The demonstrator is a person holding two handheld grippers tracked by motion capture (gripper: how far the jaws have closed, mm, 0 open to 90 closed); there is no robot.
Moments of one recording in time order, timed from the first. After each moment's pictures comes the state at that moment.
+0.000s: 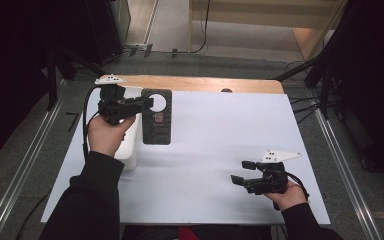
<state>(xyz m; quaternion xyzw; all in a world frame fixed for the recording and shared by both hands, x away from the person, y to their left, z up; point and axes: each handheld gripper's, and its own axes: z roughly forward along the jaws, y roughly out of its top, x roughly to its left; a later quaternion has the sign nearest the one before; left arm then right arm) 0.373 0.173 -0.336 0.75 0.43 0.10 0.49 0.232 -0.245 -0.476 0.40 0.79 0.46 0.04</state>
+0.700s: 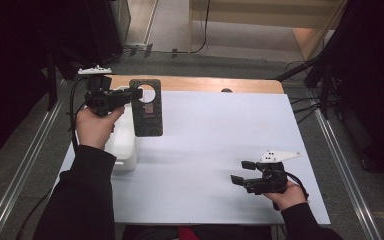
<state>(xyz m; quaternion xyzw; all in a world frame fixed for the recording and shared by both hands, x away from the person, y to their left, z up) 0.387 0.196 -0.321 0.74 0.45 0.10 0.49 0.233 -0.245 -0.477 0.41 0.79 0.46 0.04</state>
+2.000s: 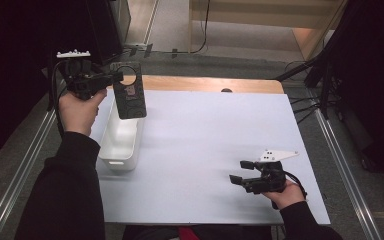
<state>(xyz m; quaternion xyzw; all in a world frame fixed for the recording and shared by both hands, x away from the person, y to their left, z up) 0.424 0.240 -0.307 0.71 0.47 0.15 0.49 0.236 -0.243 -0.479 0.40 0.79 0.46 0.04</state>
